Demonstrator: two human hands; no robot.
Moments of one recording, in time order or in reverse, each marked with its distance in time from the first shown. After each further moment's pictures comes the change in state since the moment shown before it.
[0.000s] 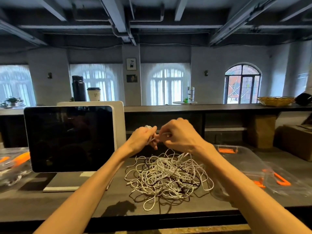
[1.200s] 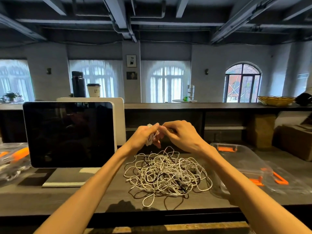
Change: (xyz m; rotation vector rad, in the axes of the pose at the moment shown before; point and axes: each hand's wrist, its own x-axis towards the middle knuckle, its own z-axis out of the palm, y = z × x) left_hand -0.008 -0.001 0.008 -0.308 -0.003 -0.040; right_hand -0.007 0.016 0.017 0.213 0.065 0.040
